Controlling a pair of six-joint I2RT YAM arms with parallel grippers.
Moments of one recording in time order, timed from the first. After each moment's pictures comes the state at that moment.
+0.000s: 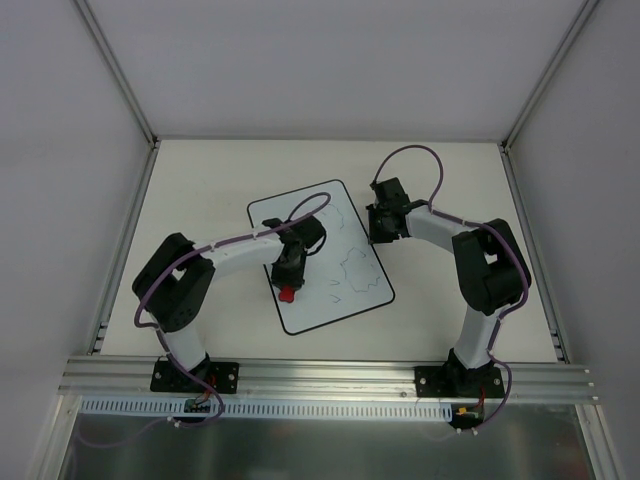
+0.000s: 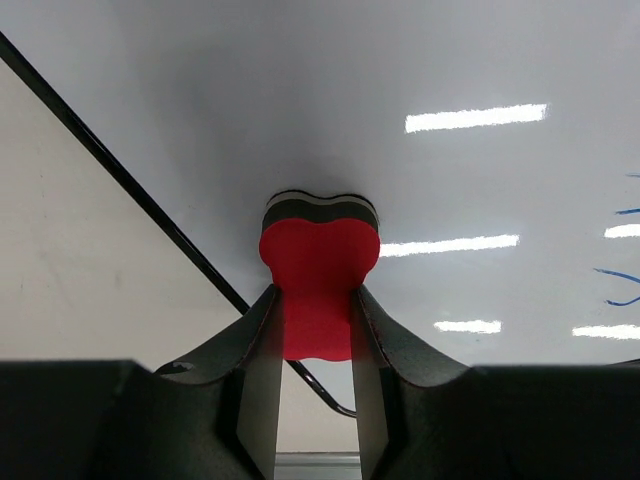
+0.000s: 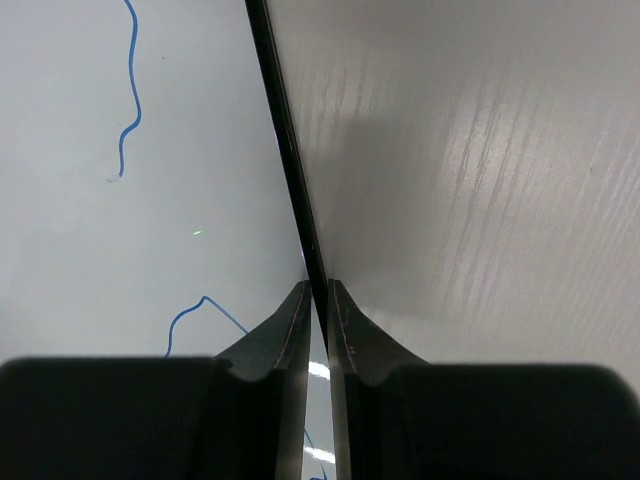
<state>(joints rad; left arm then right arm) -0.76 1.75 1.12 -0.80 -0.15 -0.62 0.45 1.86 1.15 -0.33 -0.01 0.32</state>
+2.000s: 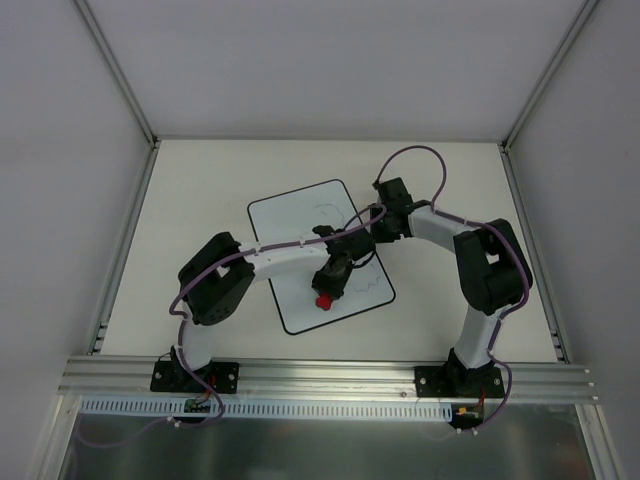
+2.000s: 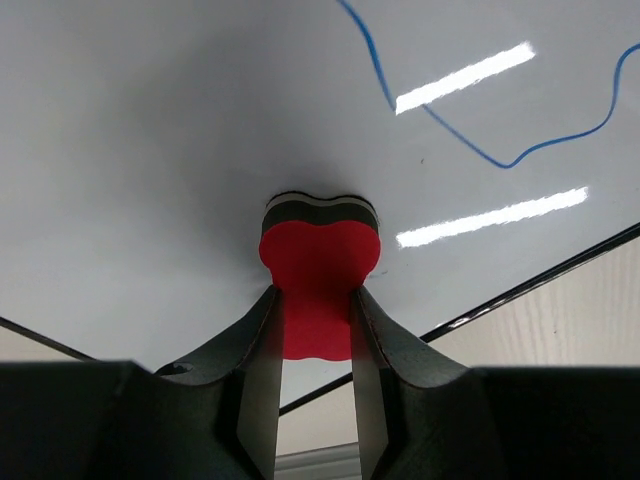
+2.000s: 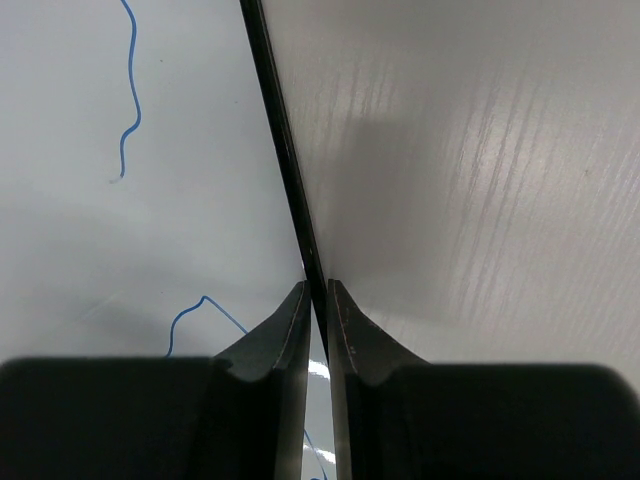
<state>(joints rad) -1.00 1.99 1.44 -0.88 -0.11 -0.54 0.43 1.86 1.14 -0.31 -0.04 0.33</state>
